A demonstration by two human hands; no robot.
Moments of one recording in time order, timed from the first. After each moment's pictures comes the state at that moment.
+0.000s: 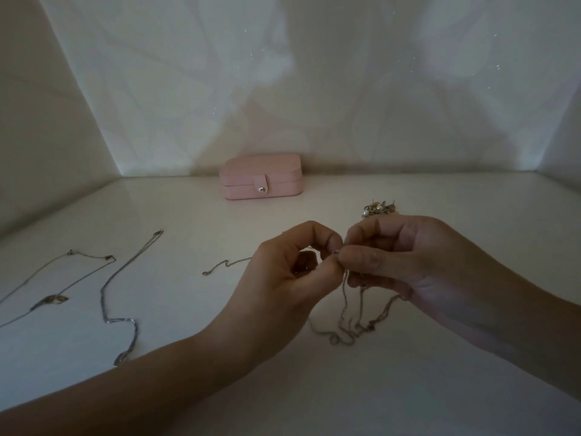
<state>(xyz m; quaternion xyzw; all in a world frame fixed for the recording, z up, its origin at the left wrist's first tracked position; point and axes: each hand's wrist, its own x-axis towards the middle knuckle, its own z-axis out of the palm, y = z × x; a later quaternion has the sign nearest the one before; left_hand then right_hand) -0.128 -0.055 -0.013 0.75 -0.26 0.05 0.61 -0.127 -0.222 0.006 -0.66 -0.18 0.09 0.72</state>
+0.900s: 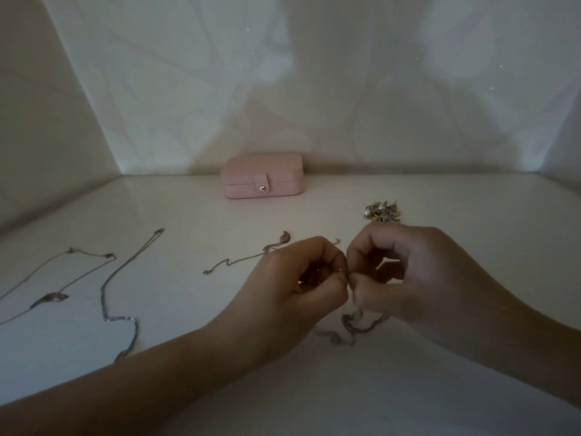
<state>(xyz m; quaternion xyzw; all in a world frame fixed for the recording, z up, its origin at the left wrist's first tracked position) -0.126 -0.050 -0.018 0.82 -0.28 0.06 0.49 -0.130 -0.221 -0.004 -0.83 -0.24 -0.08 0.49</state>
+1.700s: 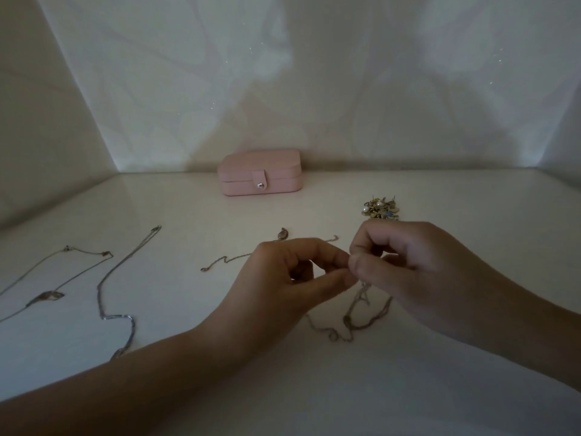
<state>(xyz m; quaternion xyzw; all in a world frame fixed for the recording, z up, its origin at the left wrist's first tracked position) -0.126 -0.050 -0.018 0.80 -0.26 0.05 0.54 -0.127 -0.227 -0.003 -0.86 -0.27 -0.09 0.44</state>
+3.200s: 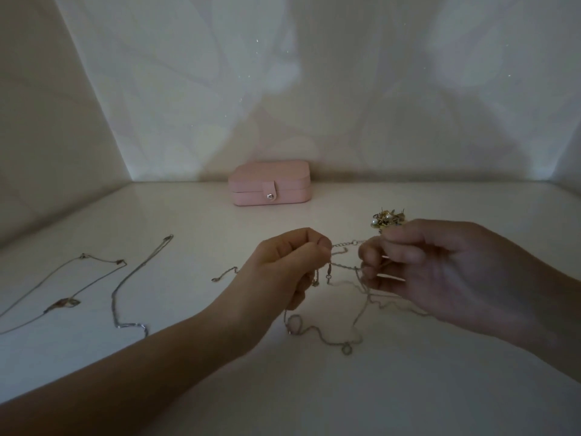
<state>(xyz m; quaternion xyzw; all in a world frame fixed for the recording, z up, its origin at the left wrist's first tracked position) -0.111 -0.042 -0.010 0.73 -0.14 -0.06 0.66 -0.102 -0.242 -0.002 -0.52 -0.17 0.24 0.80</state>
